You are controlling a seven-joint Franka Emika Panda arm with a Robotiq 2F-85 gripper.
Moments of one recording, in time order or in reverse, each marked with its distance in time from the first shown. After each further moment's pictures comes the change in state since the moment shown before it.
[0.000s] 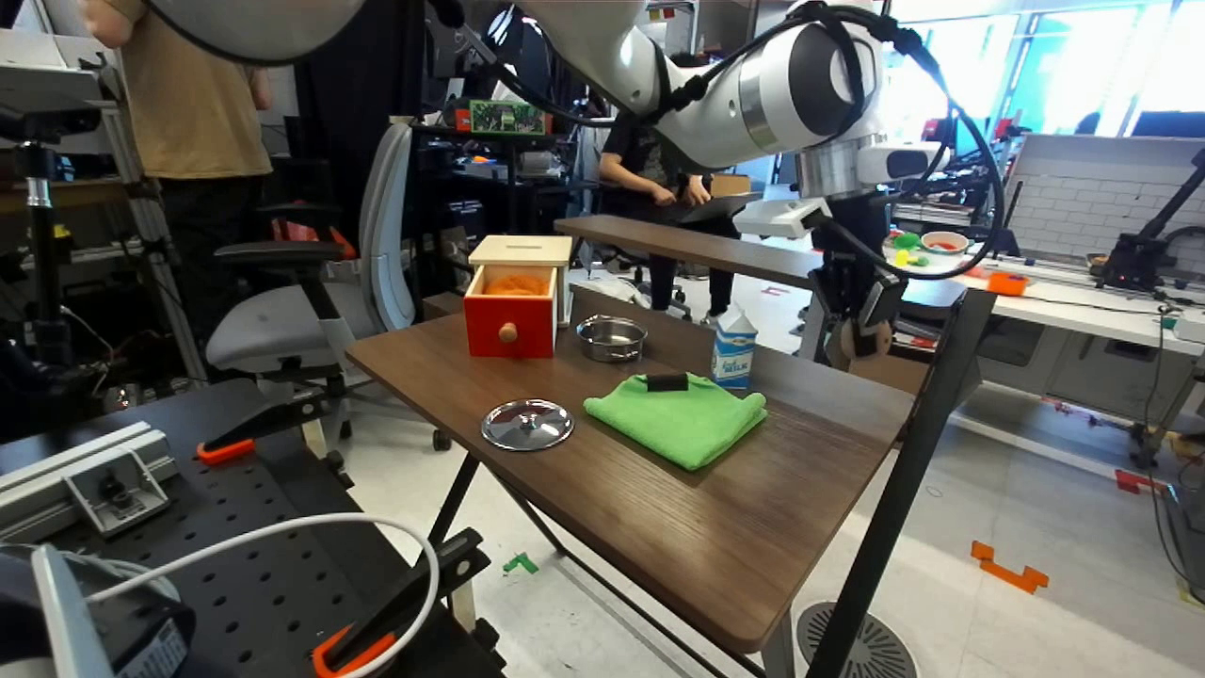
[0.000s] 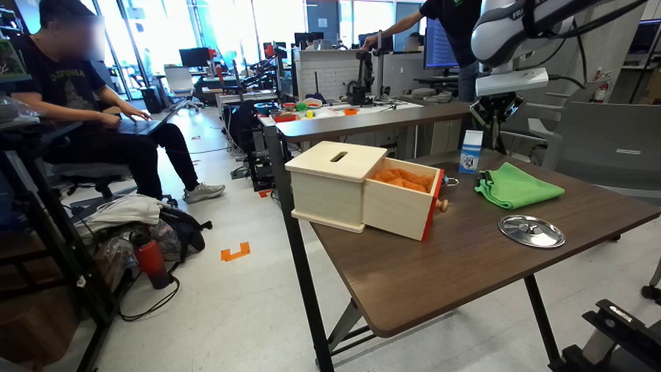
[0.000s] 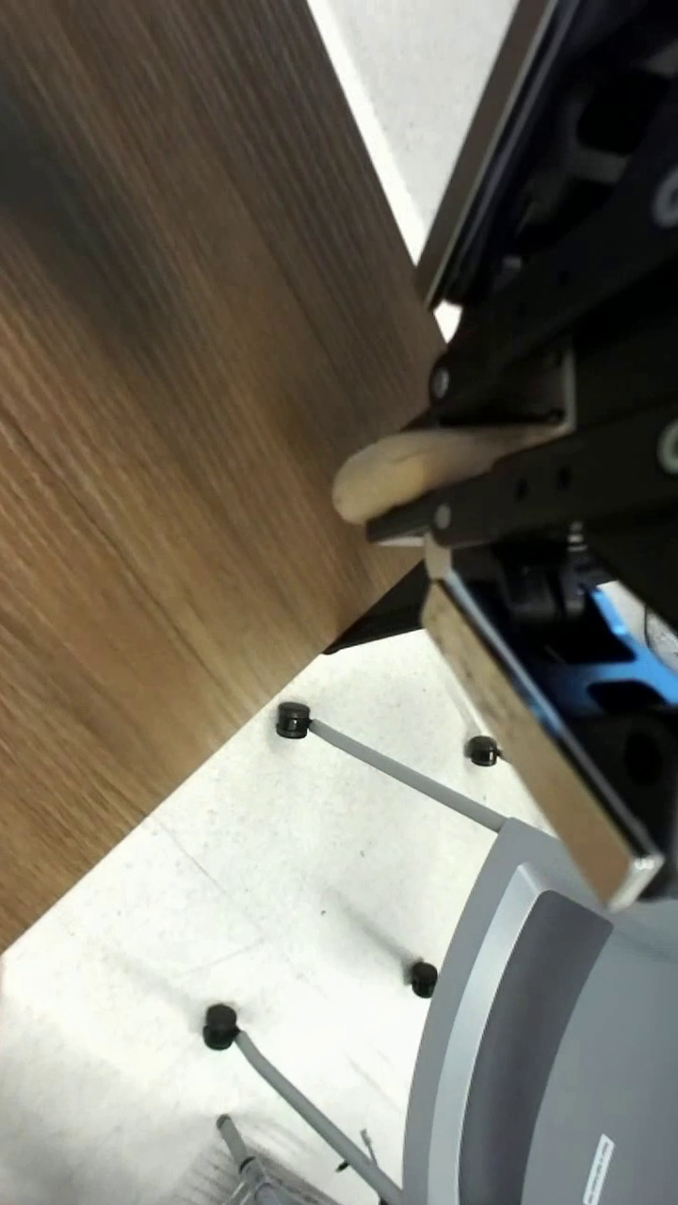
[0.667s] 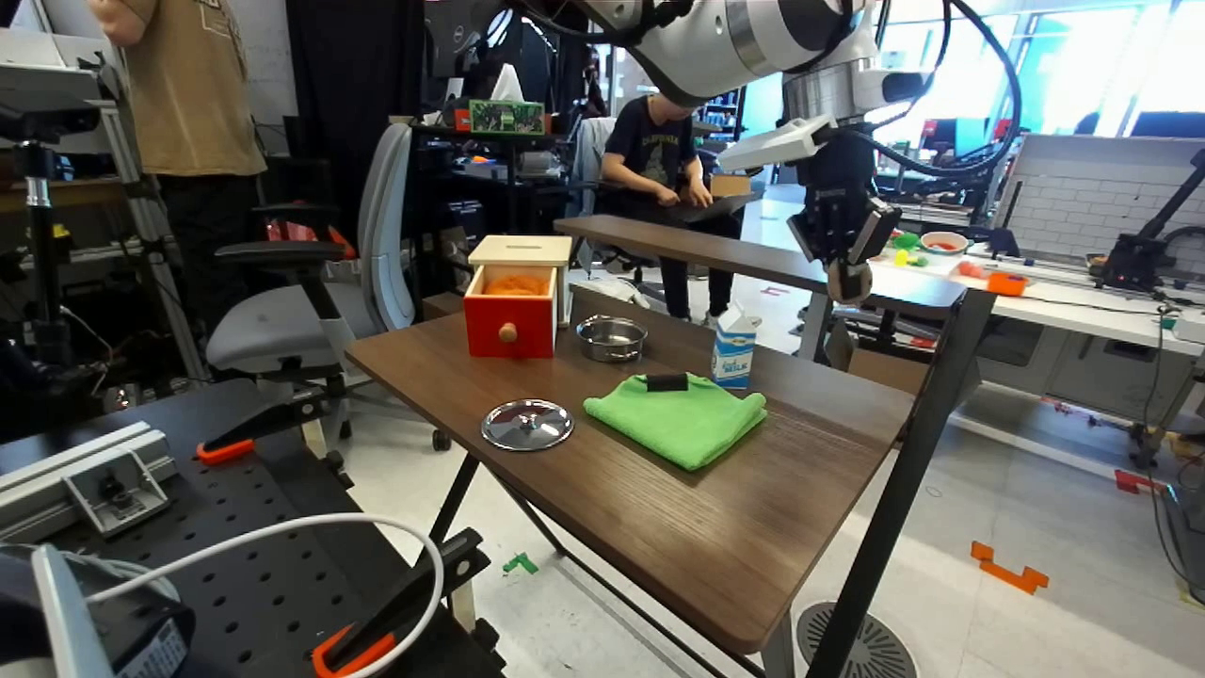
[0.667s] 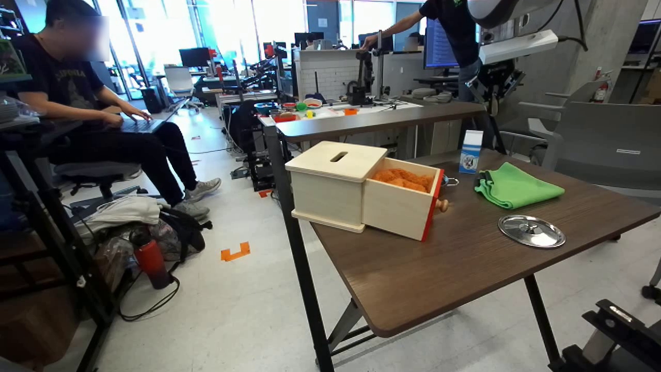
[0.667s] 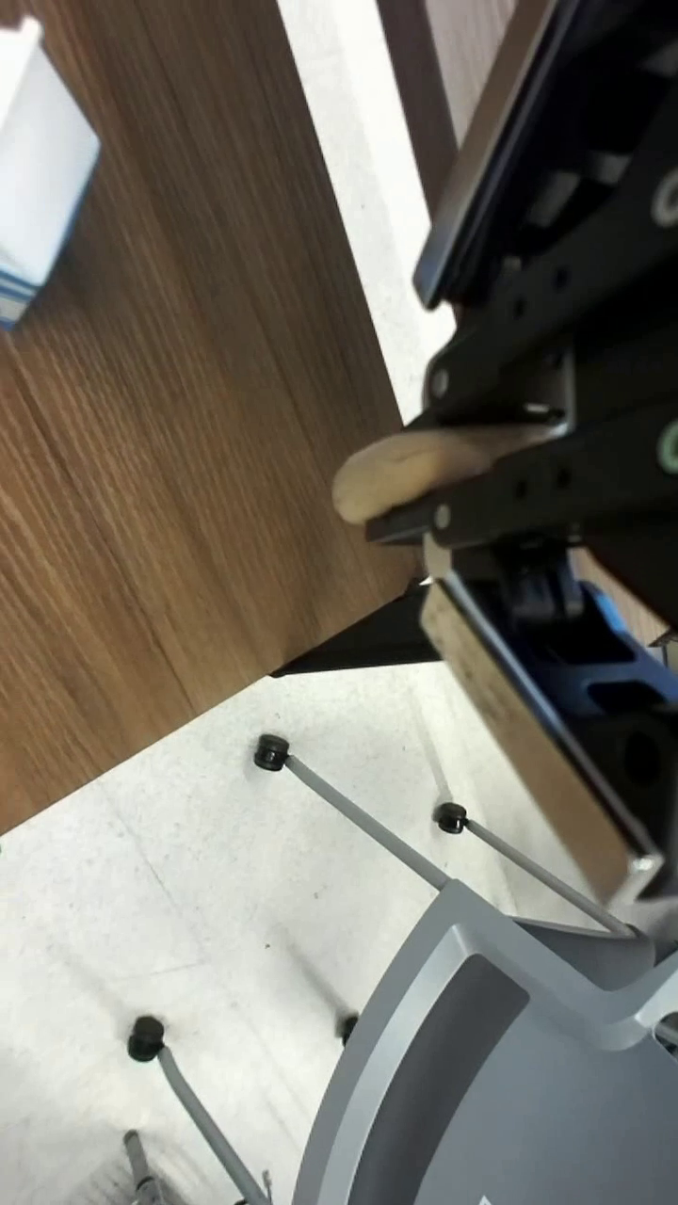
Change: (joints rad) arm 0.051 -0.185 0.005 -0.179 0.000 -0.035 -0.174
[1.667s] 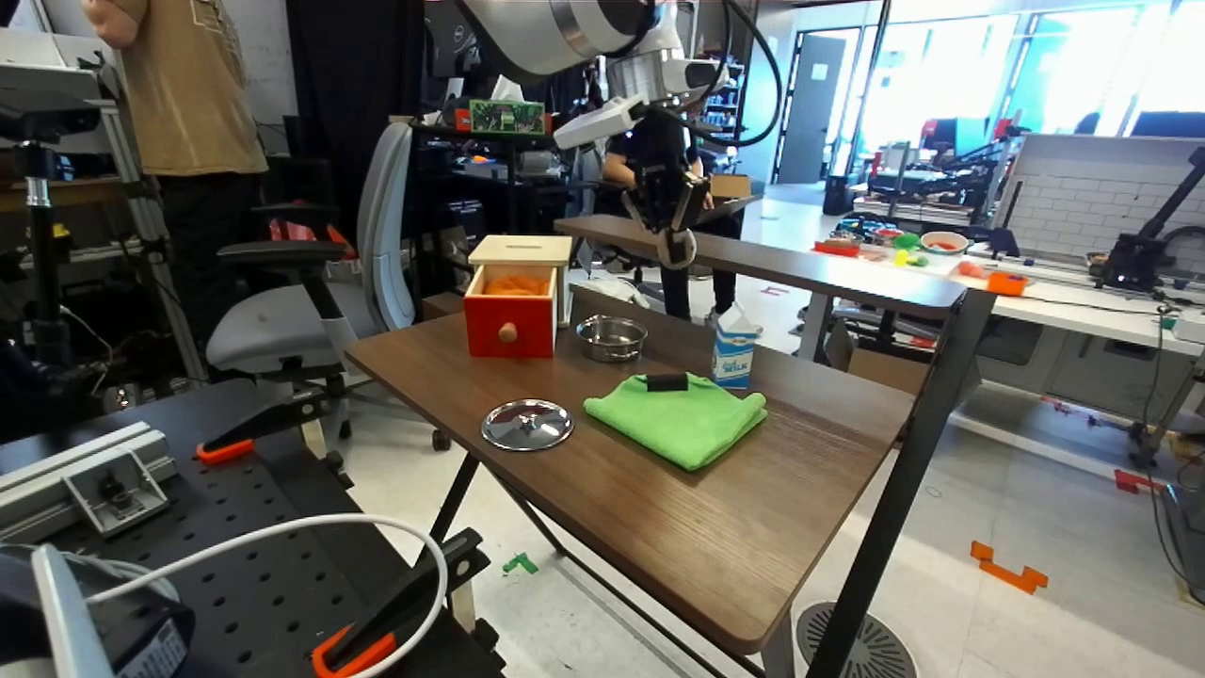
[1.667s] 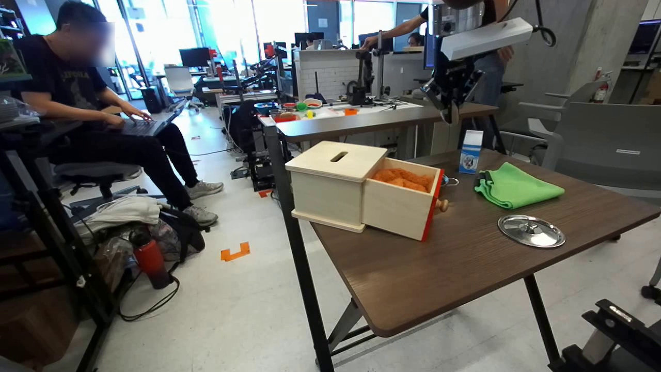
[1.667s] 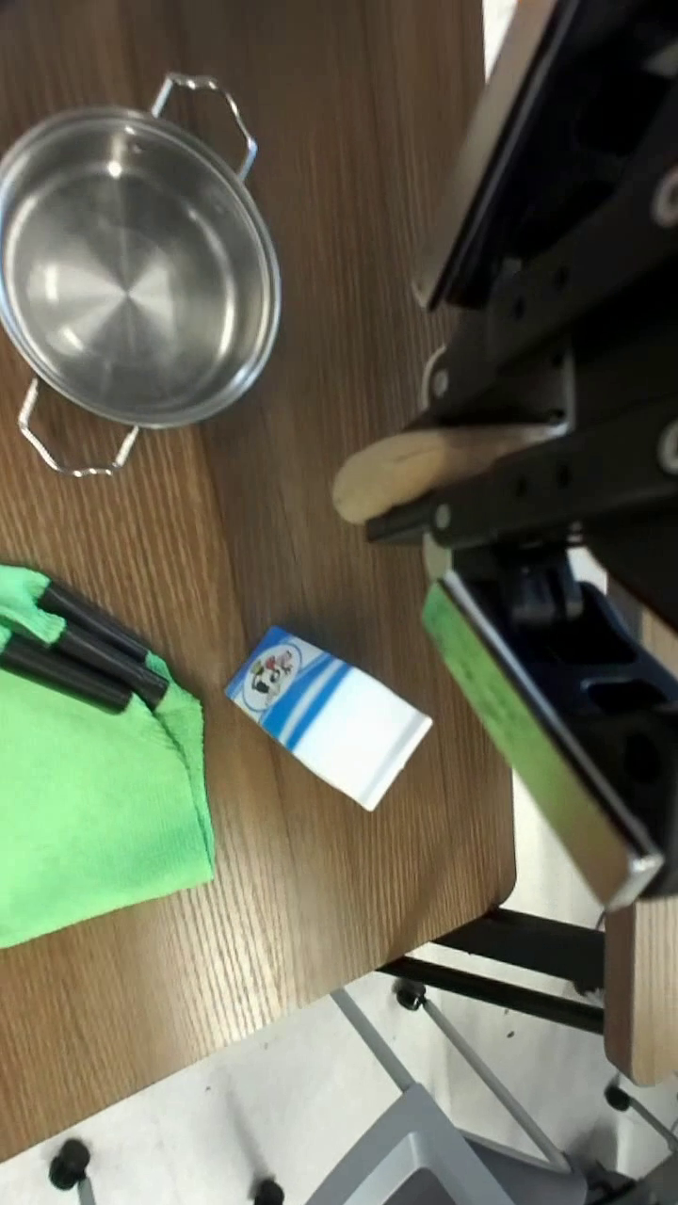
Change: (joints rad) arm 0.271 -0.392 0.019 -0.669 -0.075 0.252 0.029
